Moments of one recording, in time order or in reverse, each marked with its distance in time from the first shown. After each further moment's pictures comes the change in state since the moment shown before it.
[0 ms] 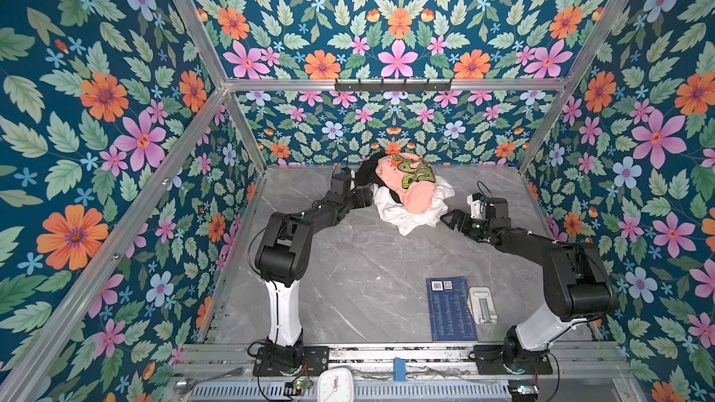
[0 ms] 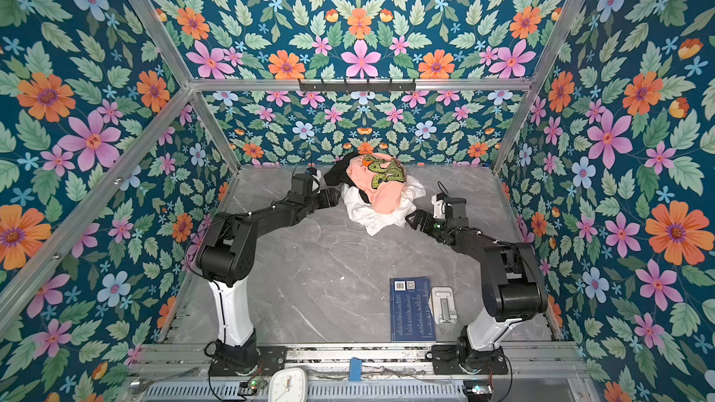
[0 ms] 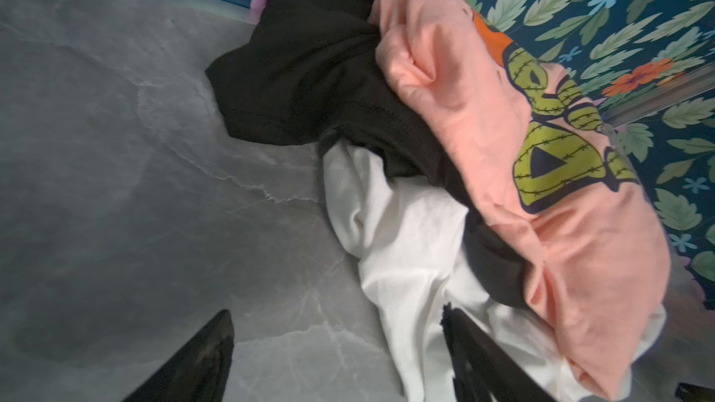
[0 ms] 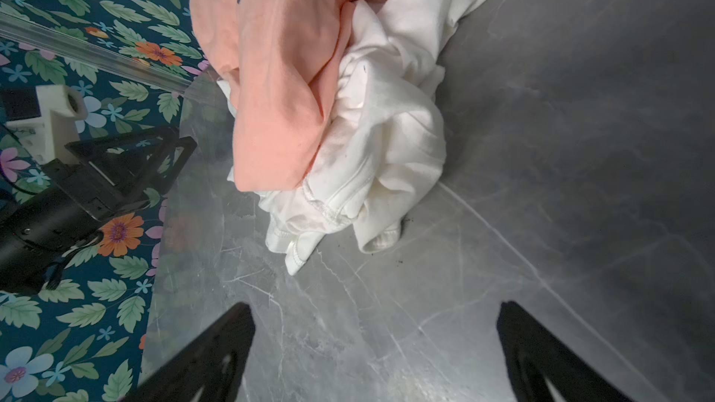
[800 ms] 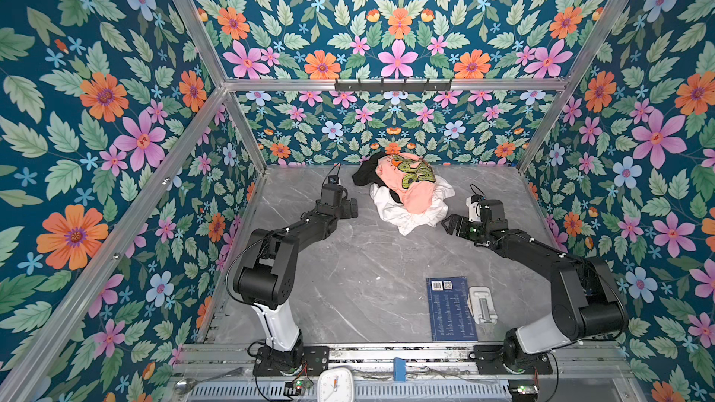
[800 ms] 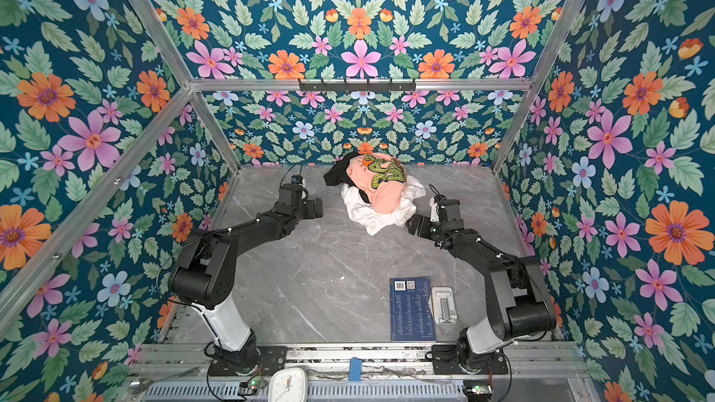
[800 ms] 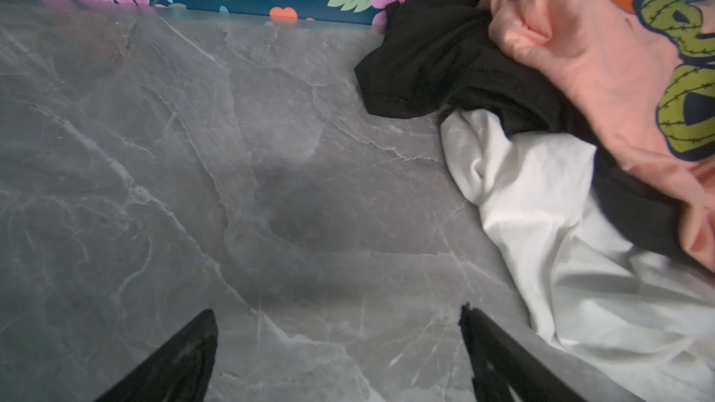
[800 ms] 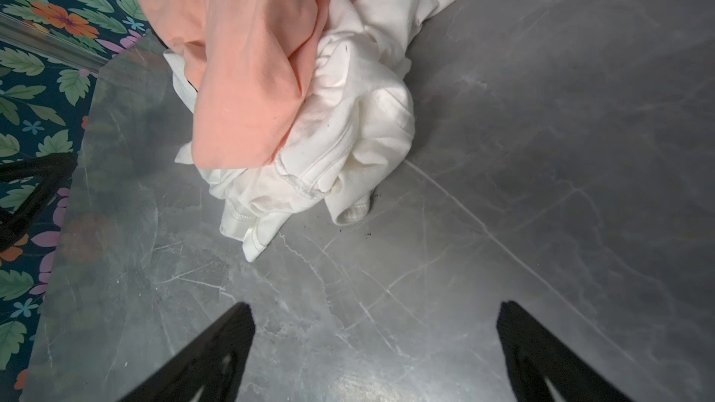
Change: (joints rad) left arm 0.013 -0.240 -0.246 -0.053 -0.329 0.196; right arm 0.087 -0.118 -0.024 -0.144 0.226 -0.074
